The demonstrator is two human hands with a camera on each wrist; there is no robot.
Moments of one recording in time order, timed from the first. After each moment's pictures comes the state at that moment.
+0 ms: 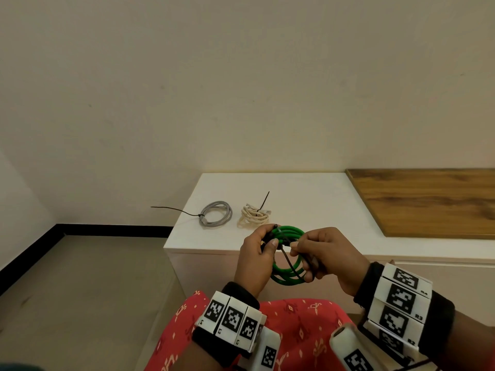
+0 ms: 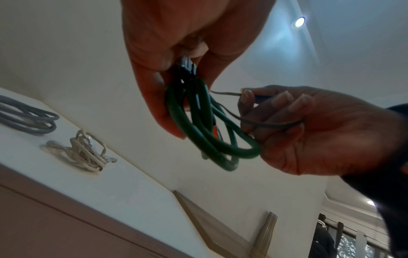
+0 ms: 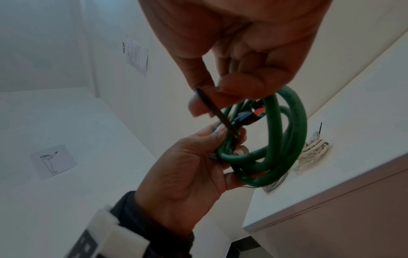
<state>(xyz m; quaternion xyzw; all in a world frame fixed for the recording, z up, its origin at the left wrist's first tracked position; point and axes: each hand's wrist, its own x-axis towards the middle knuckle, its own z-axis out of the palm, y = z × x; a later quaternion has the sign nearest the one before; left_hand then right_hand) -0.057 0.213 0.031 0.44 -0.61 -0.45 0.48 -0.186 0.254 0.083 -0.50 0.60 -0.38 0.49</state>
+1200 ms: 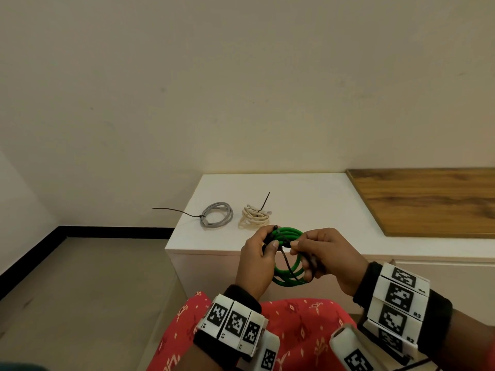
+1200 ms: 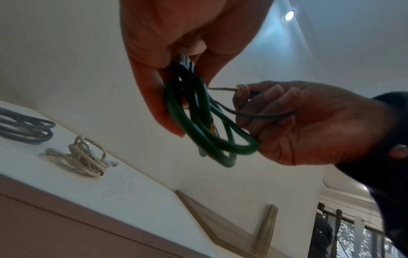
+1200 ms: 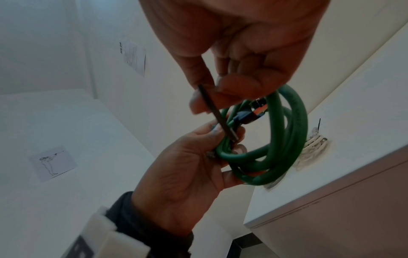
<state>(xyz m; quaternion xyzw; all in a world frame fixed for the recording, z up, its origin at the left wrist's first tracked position) -0.056 0.216 0.029 0.45 -0.64 -0.41 0.47 -0.185 0.256 0.084 -0.49 0.59 -0.39 0.51</state>
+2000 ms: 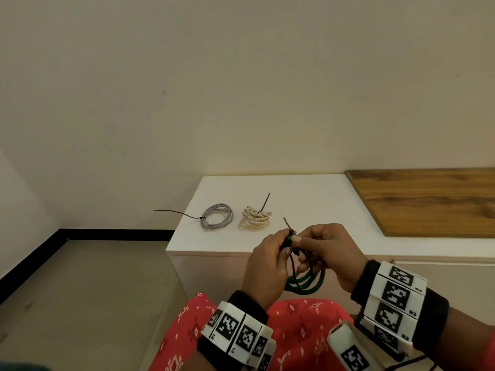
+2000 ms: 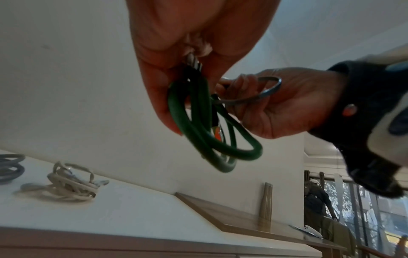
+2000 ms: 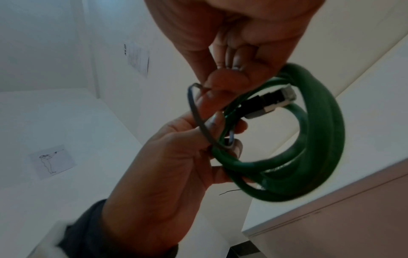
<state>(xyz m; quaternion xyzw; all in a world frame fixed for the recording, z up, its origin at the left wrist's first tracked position) -0.061 0.234 0.034 0.41 -0.75 -0.30 0.42 -0.190 0.255 0.082 -0.49 0.57 -0.44 0.49</state>
